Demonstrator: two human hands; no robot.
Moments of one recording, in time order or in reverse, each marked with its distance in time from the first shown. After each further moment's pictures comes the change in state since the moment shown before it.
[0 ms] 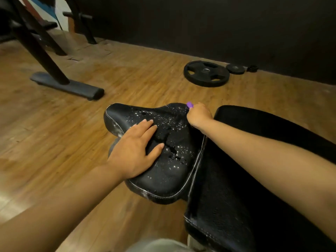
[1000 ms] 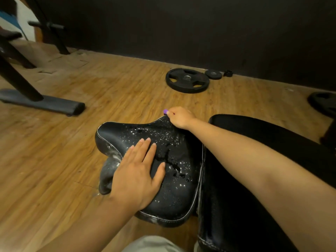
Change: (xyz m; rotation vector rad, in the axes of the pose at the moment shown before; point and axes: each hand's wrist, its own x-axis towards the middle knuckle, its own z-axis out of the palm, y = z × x) left_hand -0.007 0.006 0.003 0.074 0.045 -0.002; right_hand 0.041 -0.028 0.006 -0.162 -0.110 -0.243
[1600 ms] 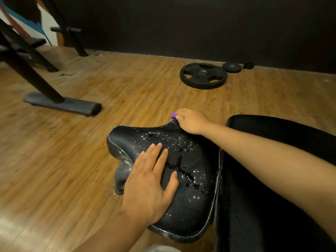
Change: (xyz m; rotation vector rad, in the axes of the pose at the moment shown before) left_hand -0.001 0.001 0.006 -0.098 0.049 -0.025; right_hand 0.007 0.001 0.009 -0.033 -0.032 -0.138
